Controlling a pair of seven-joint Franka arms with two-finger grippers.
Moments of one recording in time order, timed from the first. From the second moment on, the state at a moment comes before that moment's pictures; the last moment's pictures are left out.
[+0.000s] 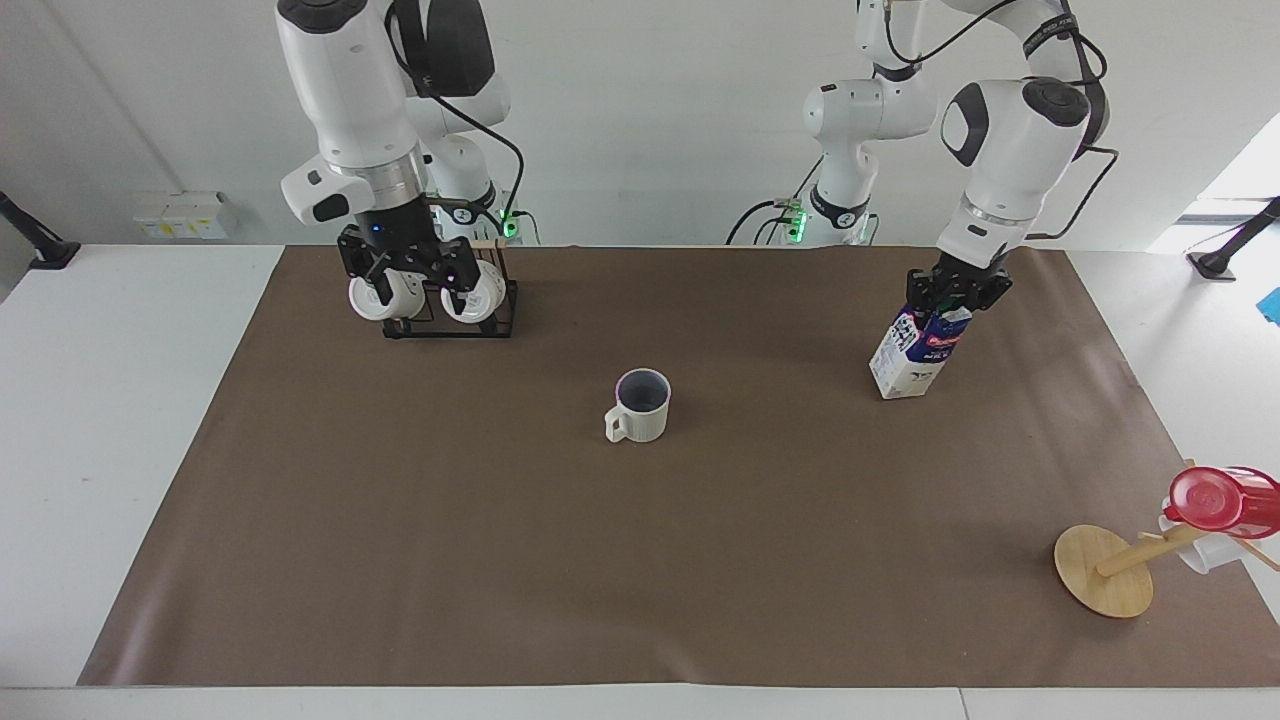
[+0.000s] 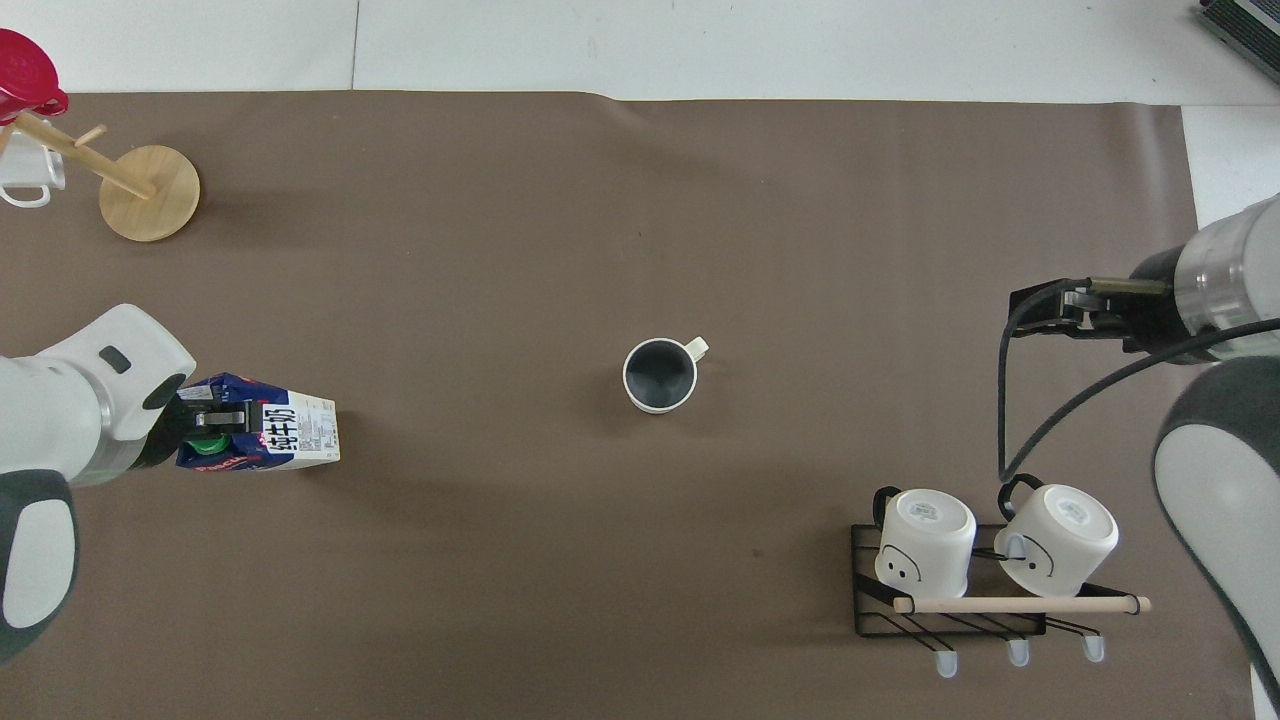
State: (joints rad) left arm -0.04 -0.26 -0.09 -2.23 -0.03 2.07 -0.11; right arm 0.15 -0.05 -0.07 -1.70 -0.03 1.69 0.23
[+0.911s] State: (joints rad) left arm -0.35 -0.10 -0.10 -2.01 -0.03 2.03 -0.46; right arm 0.08 -0.07 -0.08 -1.52 -0.03 1.49 0.11
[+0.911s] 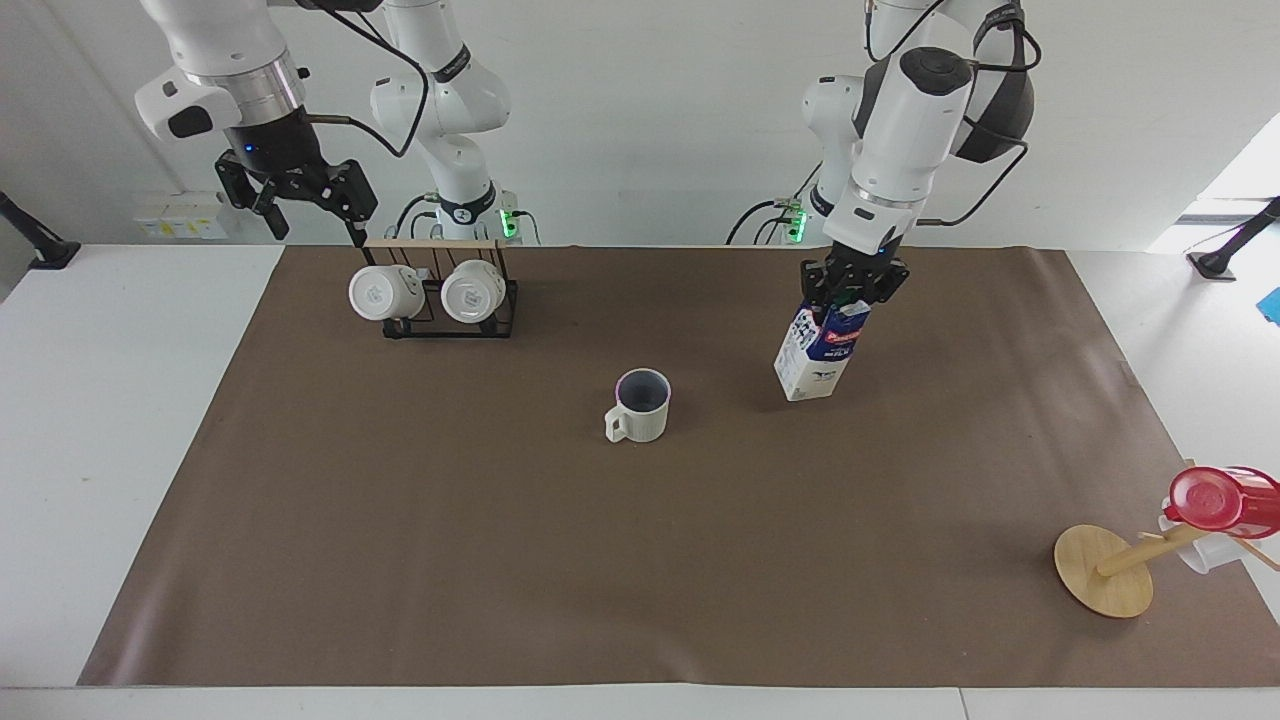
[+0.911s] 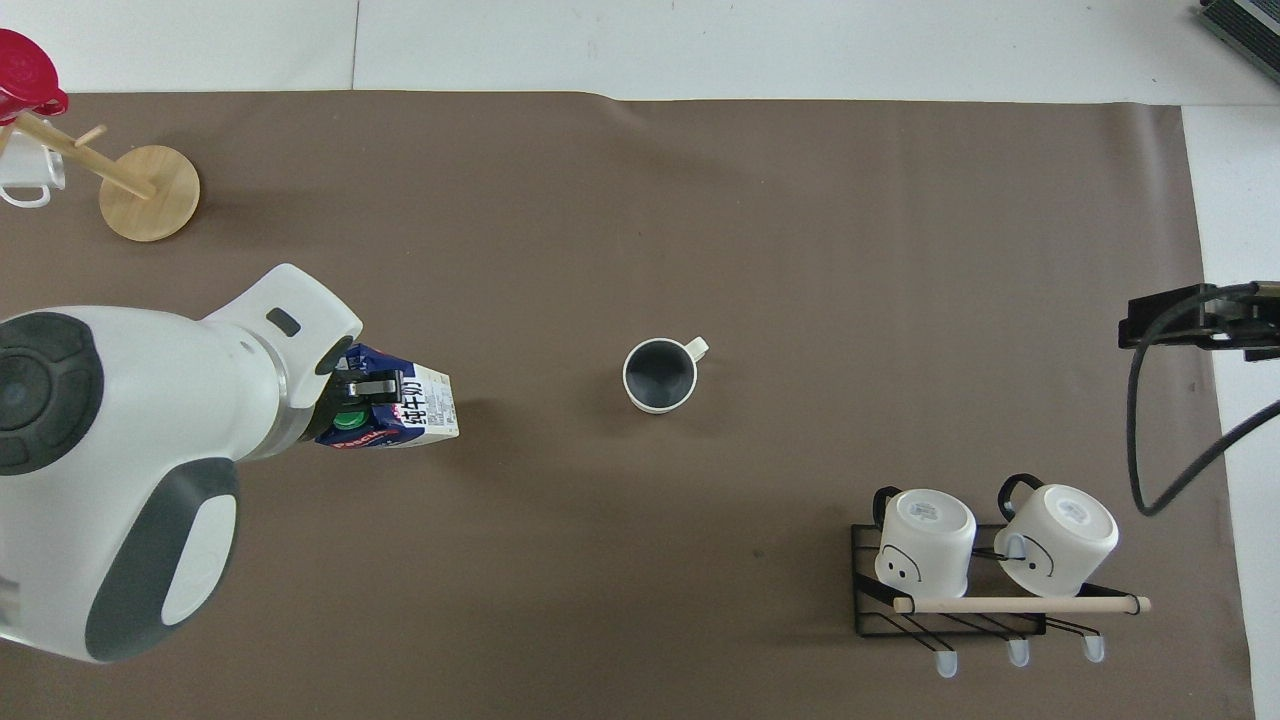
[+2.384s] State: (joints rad) left arm -0.47 0.09 -0.10 -1.92 0.05 2.13 -0.62; right arm 0.08 -0.08 -0.08 -1.57 -0.03 1.48 0.08
